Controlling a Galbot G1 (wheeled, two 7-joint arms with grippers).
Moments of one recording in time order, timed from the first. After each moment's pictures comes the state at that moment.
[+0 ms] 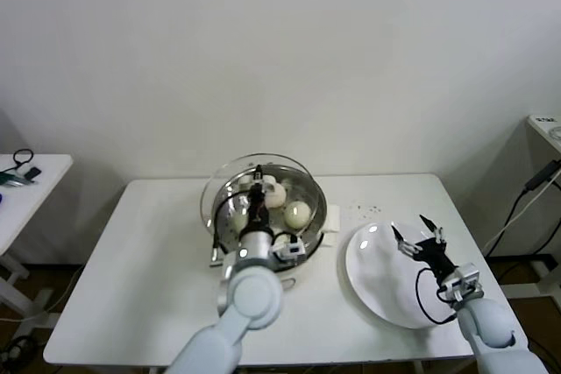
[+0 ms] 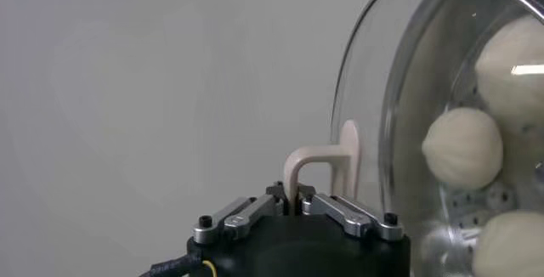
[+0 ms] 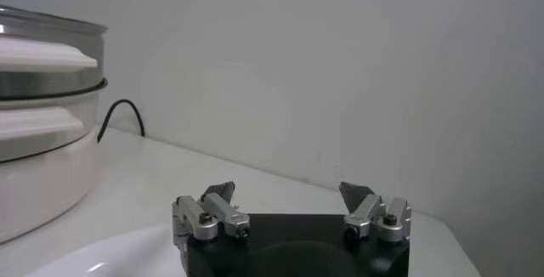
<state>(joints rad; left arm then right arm) 0.91 -1.38 0.12 -1.87 1.55 0.74 0.34 -1.16 1.07 0.53 1.42 0.29 0.13 -0.28</state>
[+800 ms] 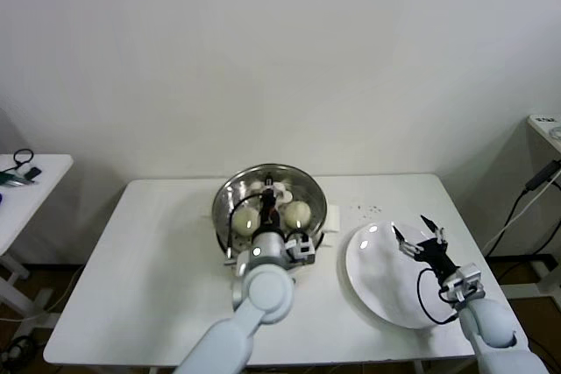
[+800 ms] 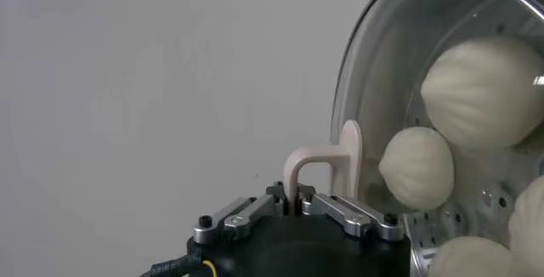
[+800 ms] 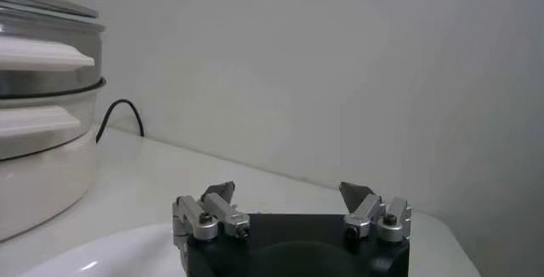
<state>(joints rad) 0.89 -1.42 0.14 -1.77 1.54 0.74 0.35 -1.16 1.08 0.55 1.41 0.28 0.13 -0.31</state>
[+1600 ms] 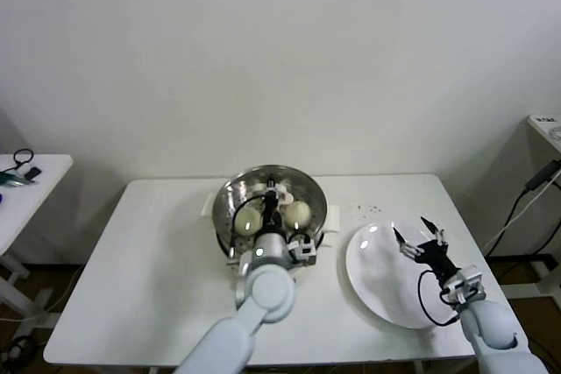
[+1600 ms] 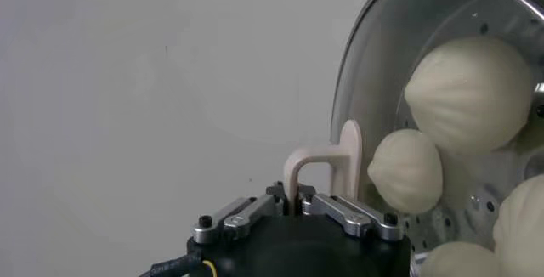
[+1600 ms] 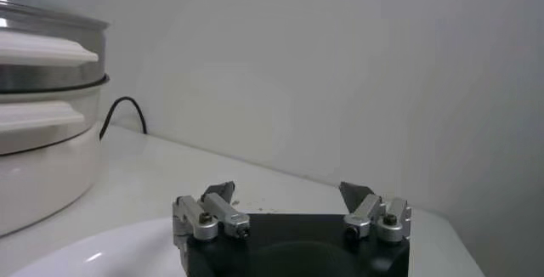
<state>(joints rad) 0.88 -1.42 0.15 -1.73 1.54 0.74 0.33 -1.16 1.08 0.56 1.40 0.28 0.14 -0.32</state>
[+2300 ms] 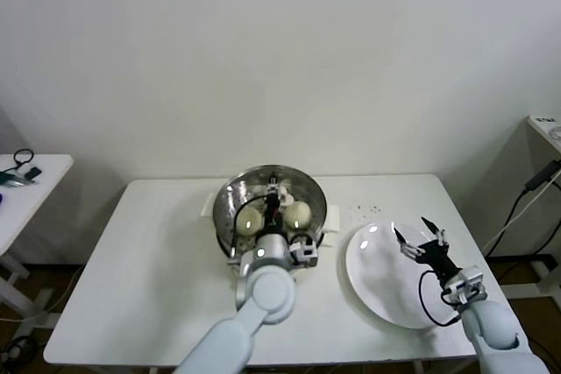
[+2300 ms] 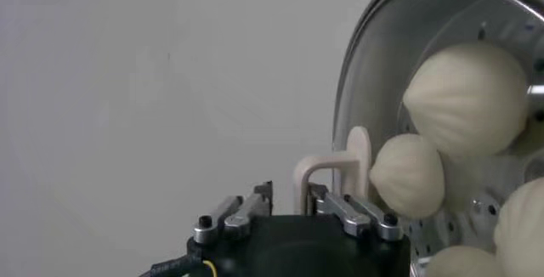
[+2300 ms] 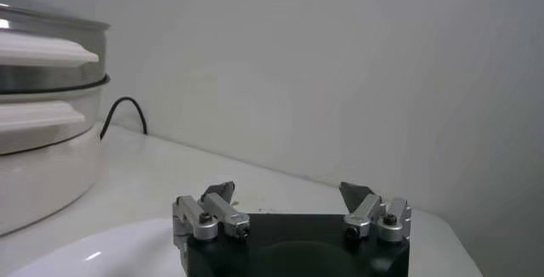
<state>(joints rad) 0.87 -1.41 0.17 -1.74 1.54 0.74 0.33 -1.17 1.08 0.56 1.40 0.28 0.14 -0.34</state>
